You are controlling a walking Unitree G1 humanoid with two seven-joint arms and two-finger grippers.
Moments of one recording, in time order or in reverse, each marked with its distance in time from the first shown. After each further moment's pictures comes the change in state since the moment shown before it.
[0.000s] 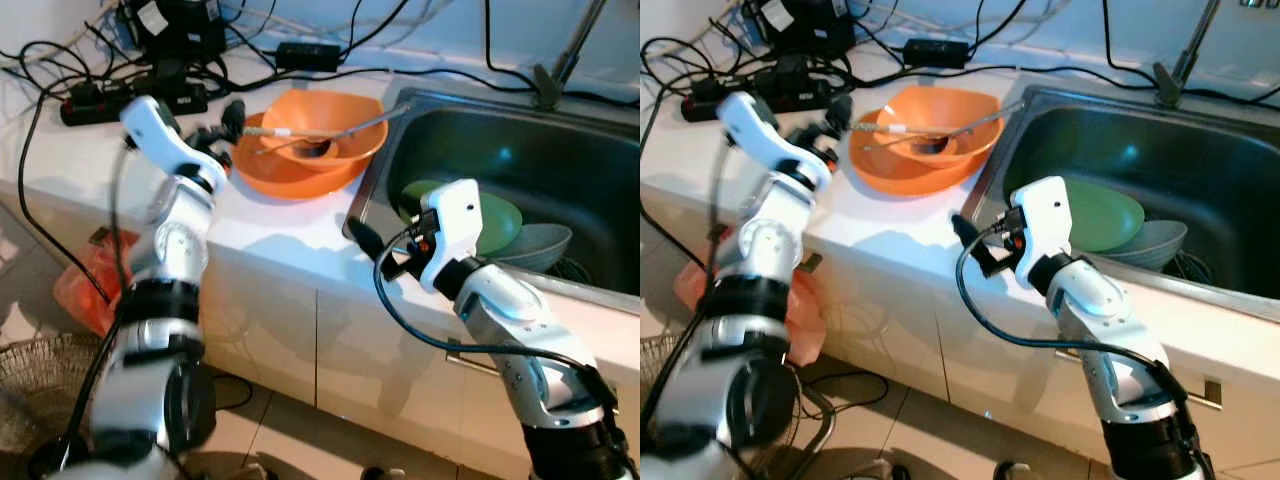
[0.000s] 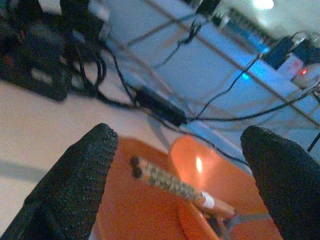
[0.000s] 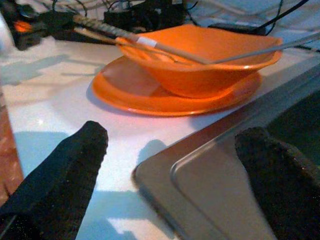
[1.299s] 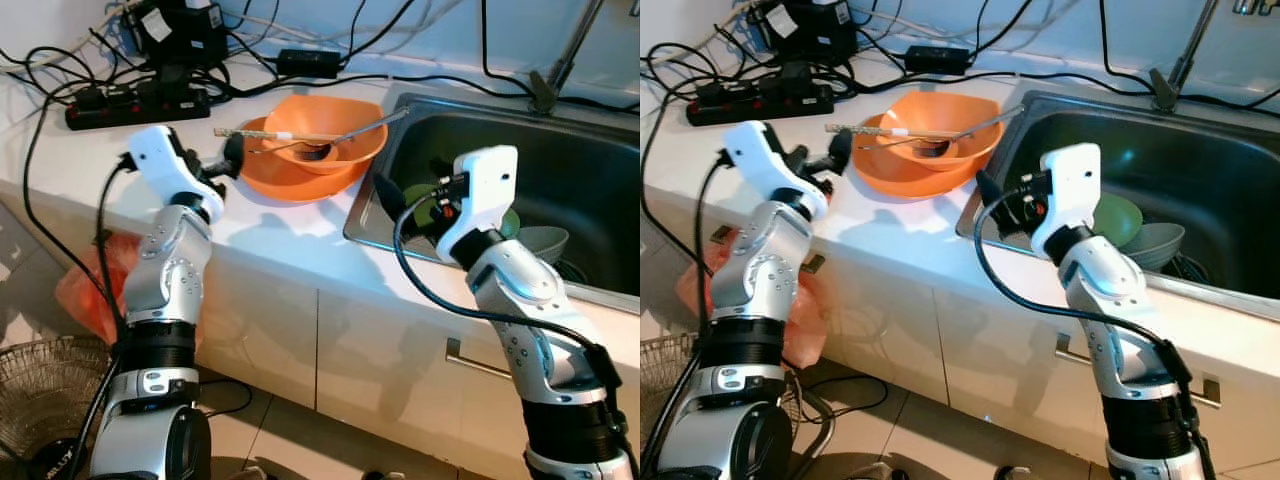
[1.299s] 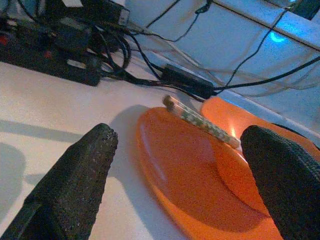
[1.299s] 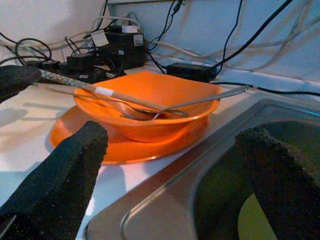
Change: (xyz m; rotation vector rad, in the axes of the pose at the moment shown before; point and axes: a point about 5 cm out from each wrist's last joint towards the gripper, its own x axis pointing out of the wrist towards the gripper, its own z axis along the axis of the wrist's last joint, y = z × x) left arm -0.022 0.008 -0.023 0.172 0.096 0.068; right arm 0.005 -0.020 0.021 -0.003 -0.114 -0.119
